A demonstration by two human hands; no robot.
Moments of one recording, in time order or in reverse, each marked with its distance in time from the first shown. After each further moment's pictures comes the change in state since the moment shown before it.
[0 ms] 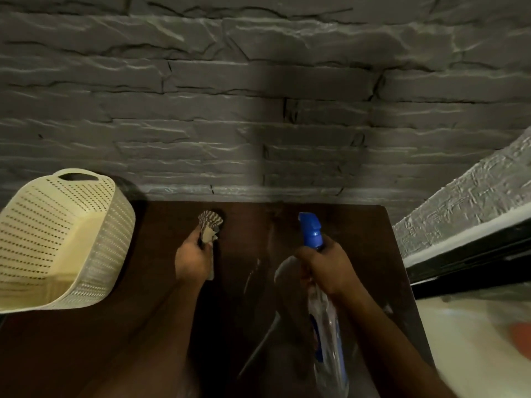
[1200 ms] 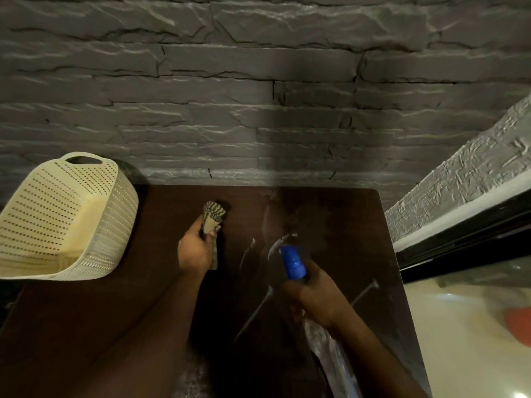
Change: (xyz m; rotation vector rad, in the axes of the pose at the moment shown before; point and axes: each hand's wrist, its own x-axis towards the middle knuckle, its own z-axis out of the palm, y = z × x) left_hand -0.037 0.001 0.003 -0.056 0.079 0.065; right_hand -0.069 0.039 -0.009 -0.081 -0.182 0.144
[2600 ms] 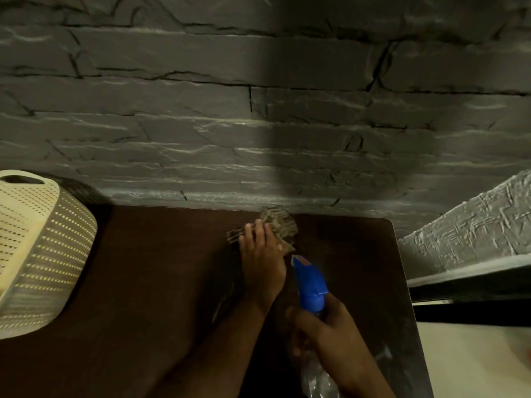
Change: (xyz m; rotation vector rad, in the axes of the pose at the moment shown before) left_hand 0.015 0.086 0.180 0.545 -0.132 0.348; right_hand 0.069 -0.014 -0.051 0.281 -0.048 -0.091
